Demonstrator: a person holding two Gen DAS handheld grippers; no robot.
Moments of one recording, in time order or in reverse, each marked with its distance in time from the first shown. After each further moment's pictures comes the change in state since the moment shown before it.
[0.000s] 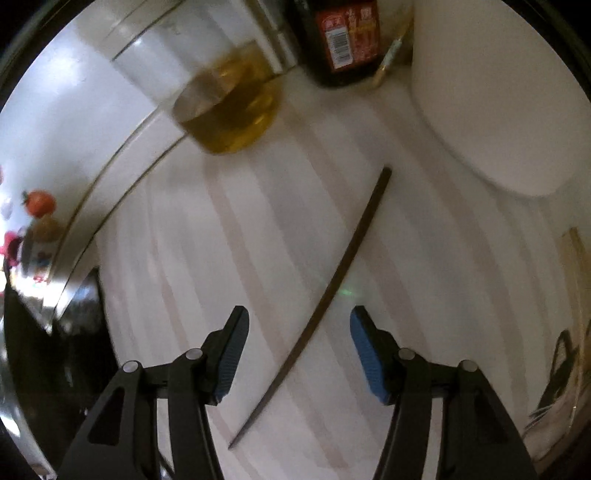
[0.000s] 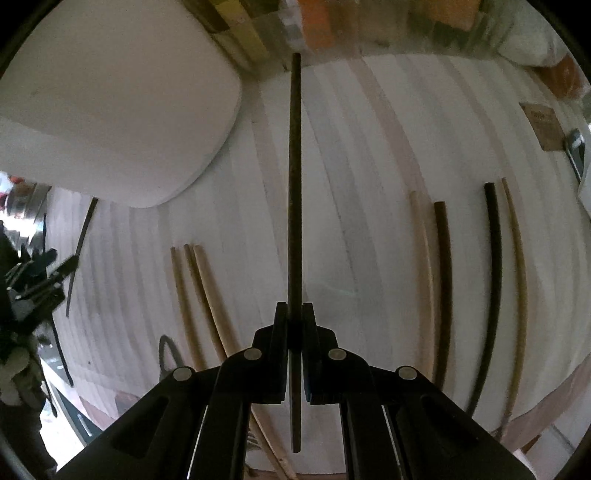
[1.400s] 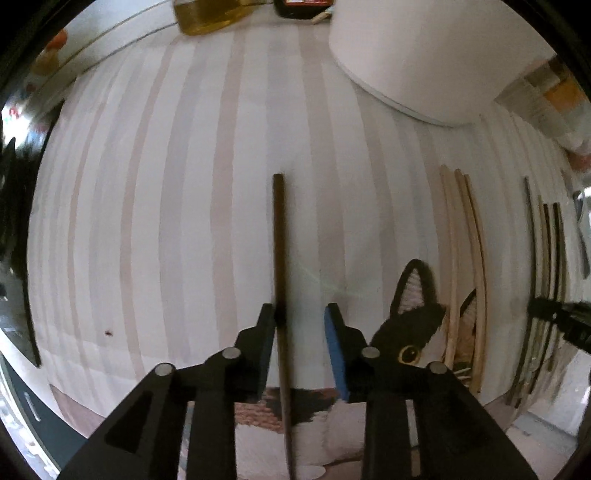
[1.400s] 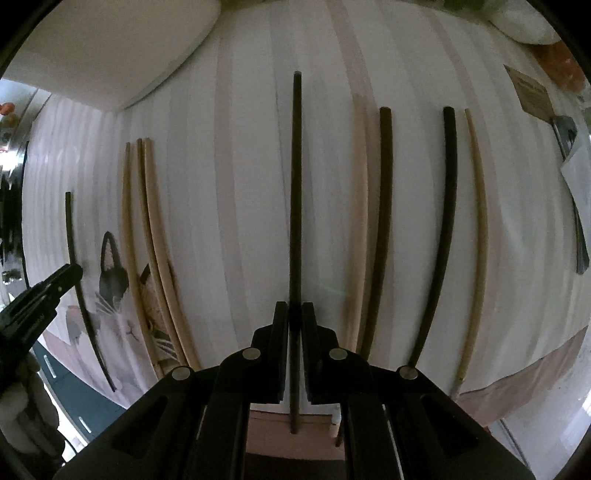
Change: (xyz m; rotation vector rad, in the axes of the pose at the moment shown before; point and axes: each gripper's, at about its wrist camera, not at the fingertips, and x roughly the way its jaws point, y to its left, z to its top) left arm -0.011 -0.078 -0.083 -0.412 0.133 -0.226; right arm -0.013 -0.036 -0.014 -0.183 0.179 -0.130
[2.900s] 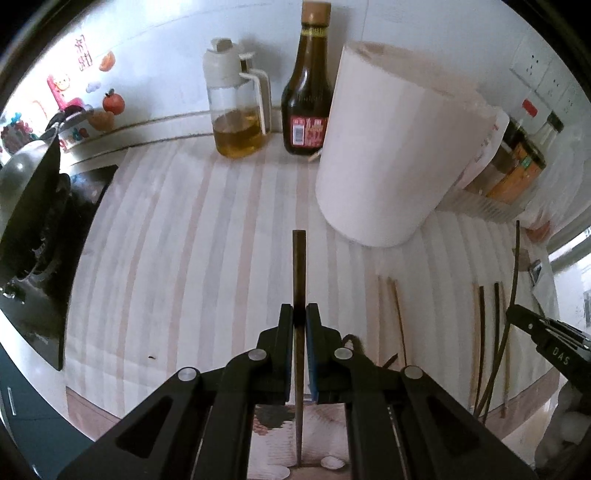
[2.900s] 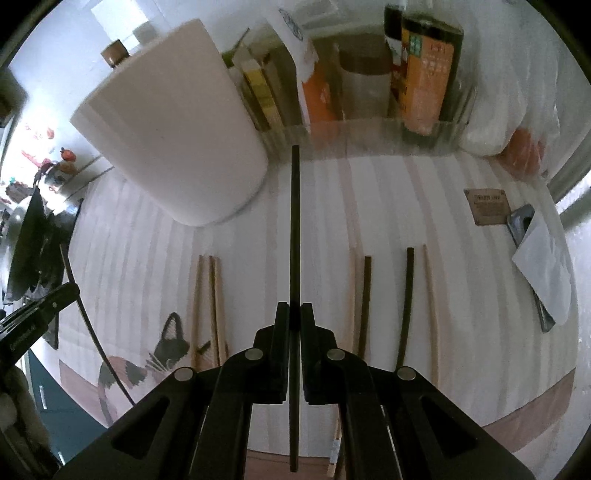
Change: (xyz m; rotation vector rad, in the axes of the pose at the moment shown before) left arm -0.139 -0.030 -0.006 -0.094 -0.345 -0.032; right arm -0.124 -0.039 -0.066 -0.050 -0.492 0.083
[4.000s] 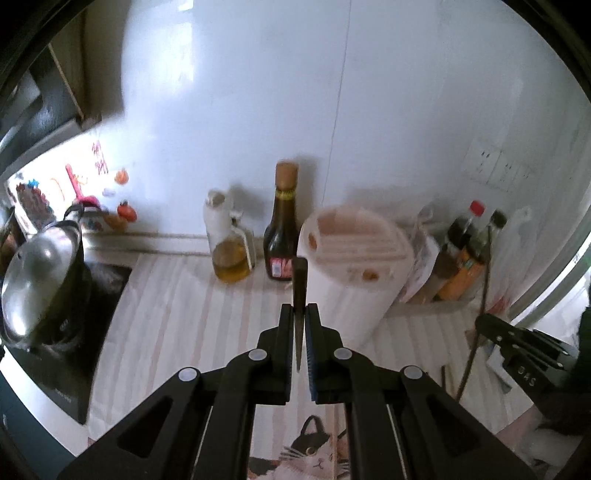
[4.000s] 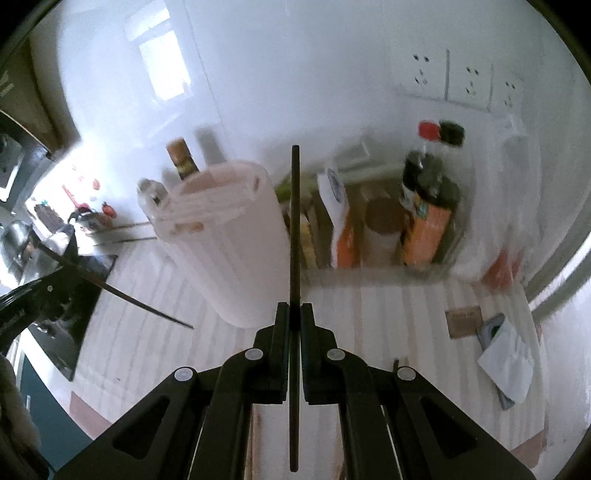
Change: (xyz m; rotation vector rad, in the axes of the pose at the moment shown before) left arm -0.117 -0.020 0.062 0.021 -0.345 -0.032; right arm -0.107 0.044 0.049 -0.086 -0.336 0.025
